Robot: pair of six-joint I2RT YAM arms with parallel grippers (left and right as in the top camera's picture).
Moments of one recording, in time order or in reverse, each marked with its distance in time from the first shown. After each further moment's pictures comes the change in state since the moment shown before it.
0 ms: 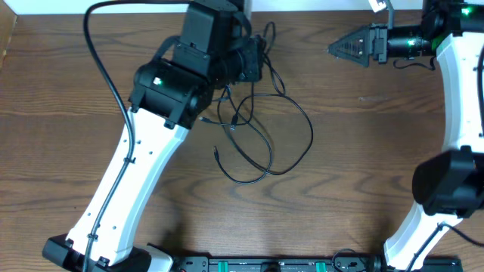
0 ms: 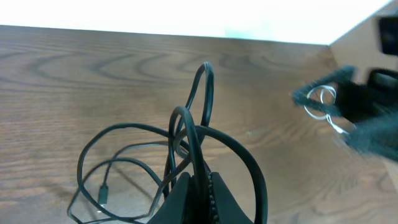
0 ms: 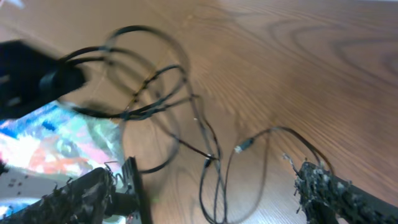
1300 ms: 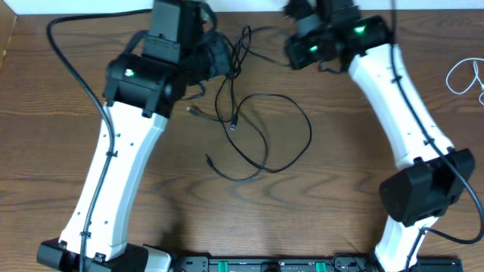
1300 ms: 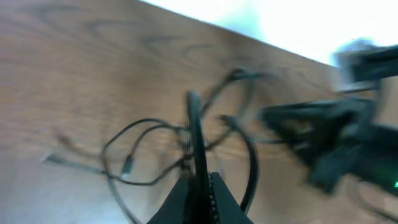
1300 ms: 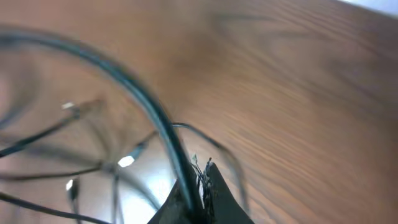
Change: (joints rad) left arm 0.153 -0.005 0.000 -0.129 0.000 -0.127; right arm 0.377 -0.011 -0.071 0.357 0.926 0.412
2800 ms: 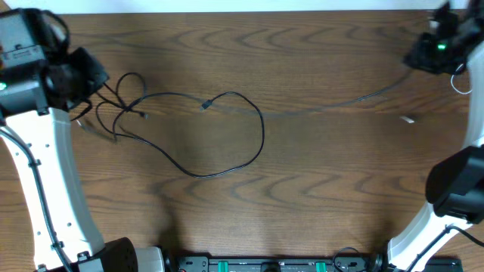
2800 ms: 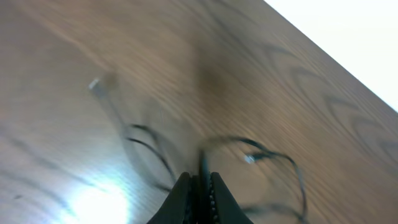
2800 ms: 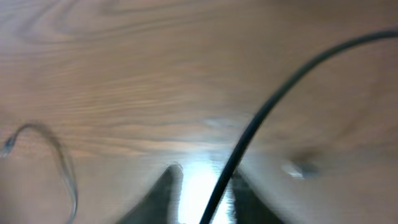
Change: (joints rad) left arm 0.575 -0.041 -0.002 -0.210 -0.048 0.186; right arm -0.522 0.006 -0.004 -0.235 -0.065 -0.030
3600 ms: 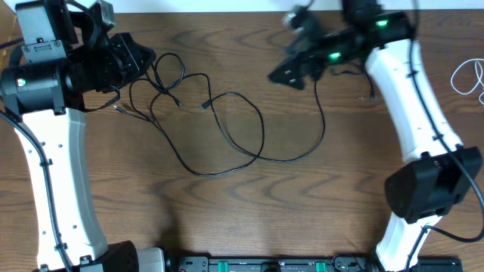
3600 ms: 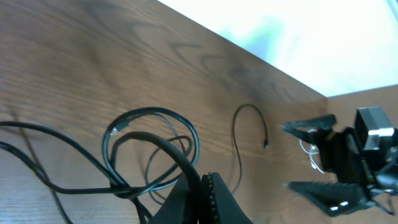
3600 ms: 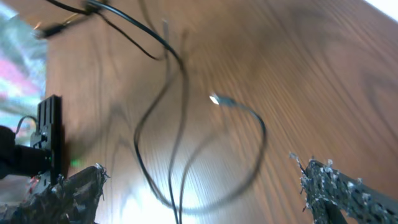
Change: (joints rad) left arm -0.090 -0.006 0.000 0.083 0.512 0.018; right arm 0.498 0.002 -0.002 0.146 -0.518 -0.484
